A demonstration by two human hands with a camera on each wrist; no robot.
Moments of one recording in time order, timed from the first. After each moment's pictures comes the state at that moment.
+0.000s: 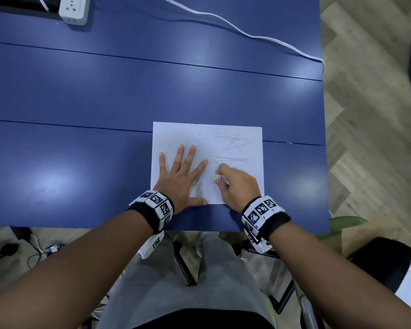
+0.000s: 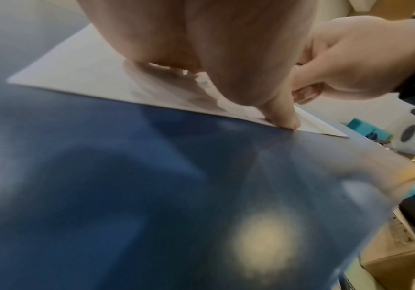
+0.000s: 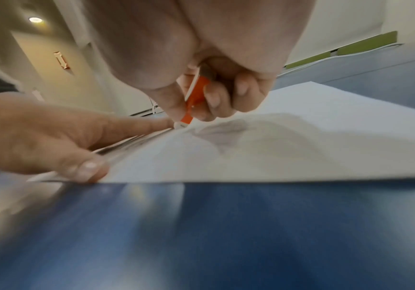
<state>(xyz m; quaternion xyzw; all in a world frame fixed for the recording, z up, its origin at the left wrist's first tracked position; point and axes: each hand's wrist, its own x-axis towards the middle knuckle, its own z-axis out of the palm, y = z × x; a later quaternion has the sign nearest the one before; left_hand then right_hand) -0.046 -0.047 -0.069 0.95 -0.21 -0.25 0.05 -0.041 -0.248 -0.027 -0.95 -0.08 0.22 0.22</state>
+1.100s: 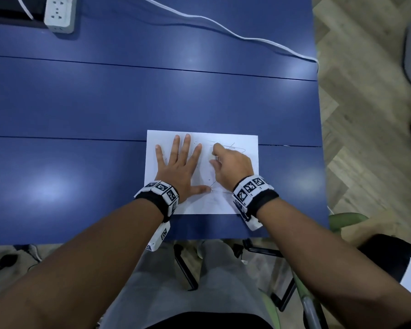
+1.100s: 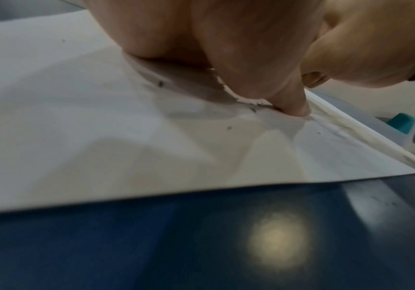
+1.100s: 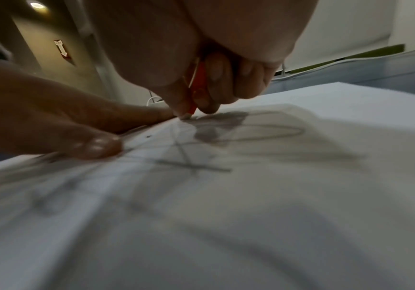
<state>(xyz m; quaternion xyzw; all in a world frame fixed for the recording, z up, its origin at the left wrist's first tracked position) -0.002 -0.059 -0.066 0.95 -0.15 -0.27 0.06 0.019 -0.235 -0.033 -0.97 -0.09 0.16 0.17</state>
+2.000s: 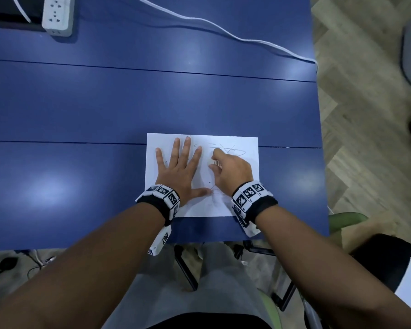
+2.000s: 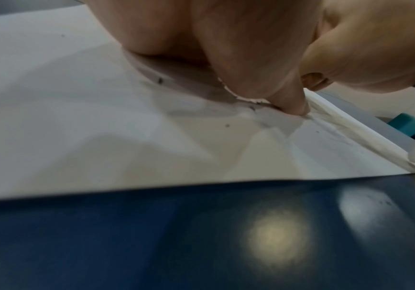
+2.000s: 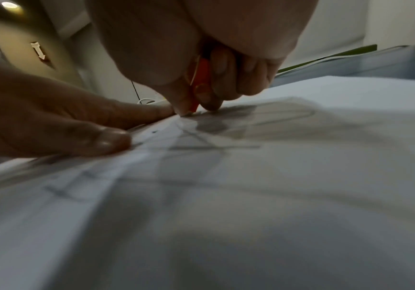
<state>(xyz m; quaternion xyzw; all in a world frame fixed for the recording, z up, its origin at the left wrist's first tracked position) -0.001 -0.059 -0.067 0.95 -0.16 -0.27 0.06 0.014 -0.232 -0.034 -0.97 -0.07 0.16 0.18</state>
